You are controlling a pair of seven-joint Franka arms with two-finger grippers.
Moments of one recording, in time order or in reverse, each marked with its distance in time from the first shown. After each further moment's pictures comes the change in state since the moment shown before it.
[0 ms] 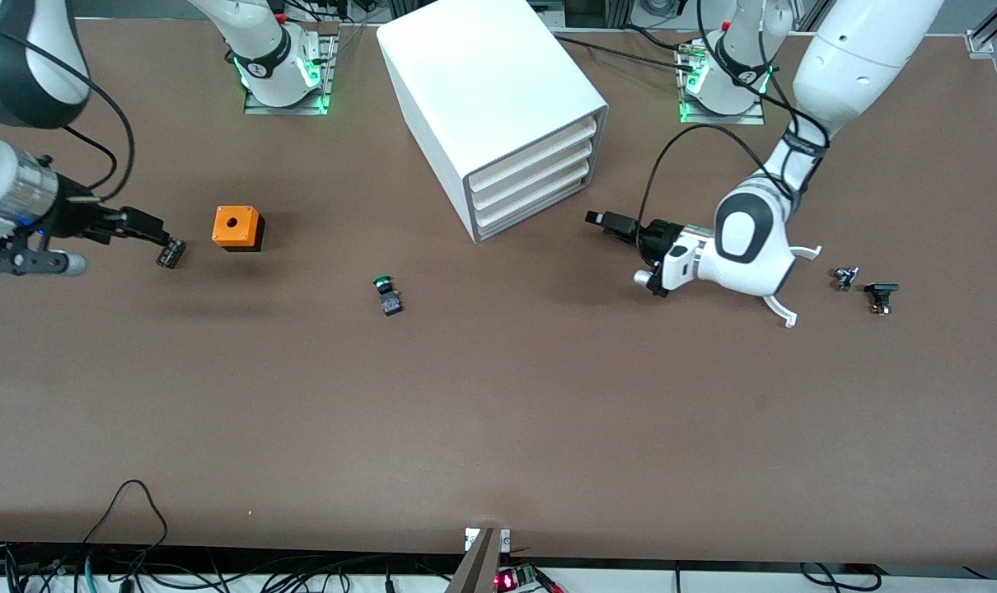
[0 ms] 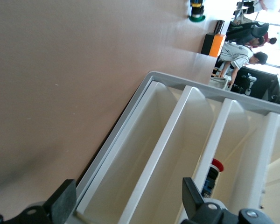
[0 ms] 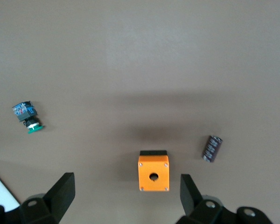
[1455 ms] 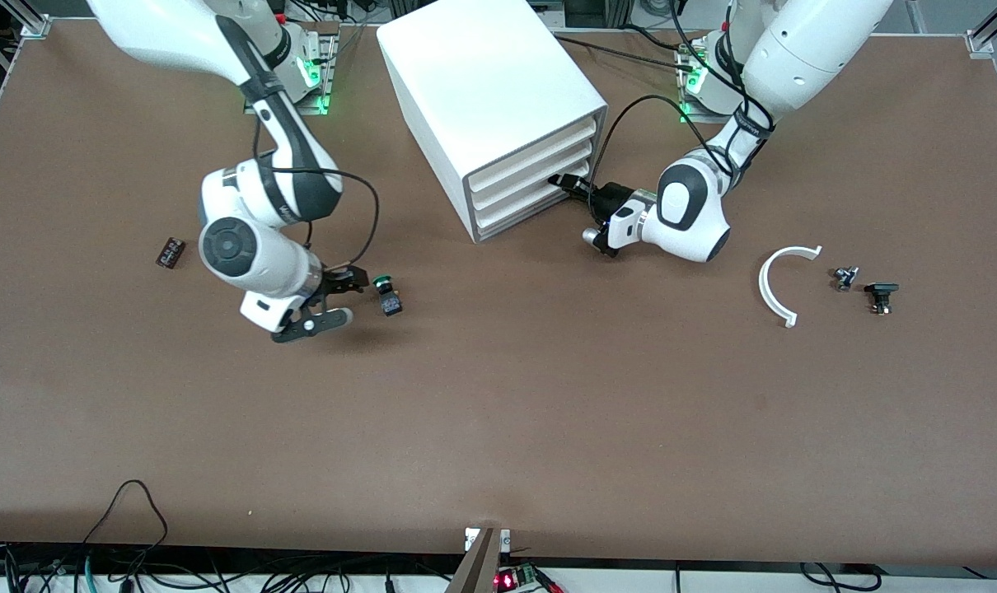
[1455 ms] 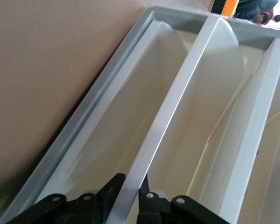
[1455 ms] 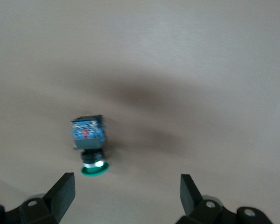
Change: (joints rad) left arm -0.045 -0.004 -0.112 -0.112 -0.069 0.090 0.028; right arm 0.255 0.379 0.160 0.003 -0.004 0.369 0.043
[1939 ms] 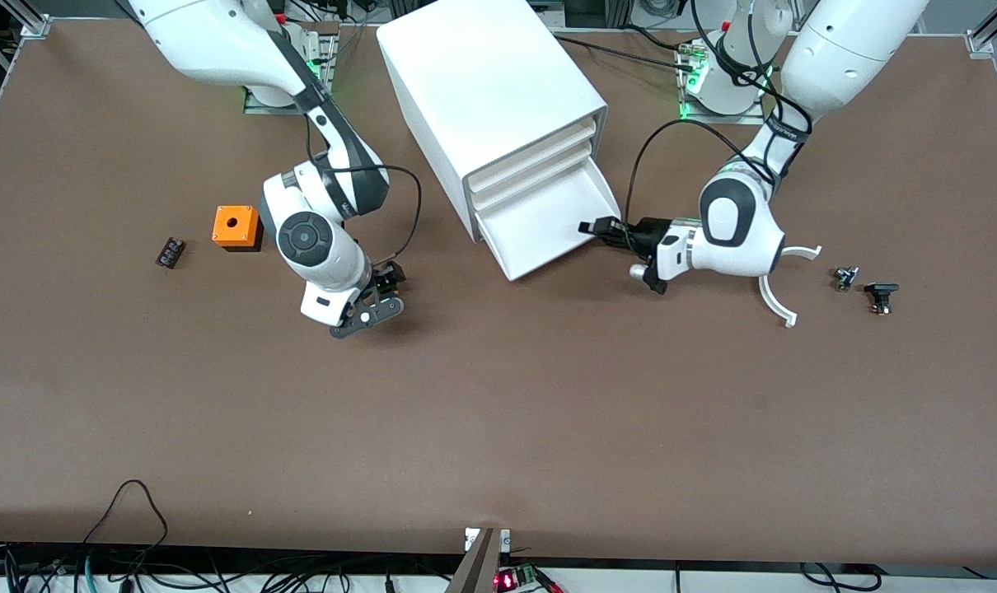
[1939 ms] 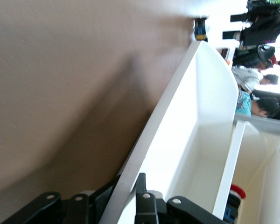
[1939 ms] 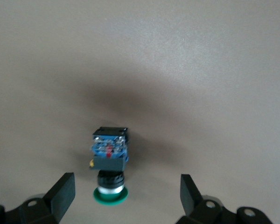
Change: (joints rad) left arm 0.078 -0.045 0.072 0.058 0.004 0.108 0.046; right arm 0.072 0.085 -0.003 -0.009 -0.093 0.113 0.005
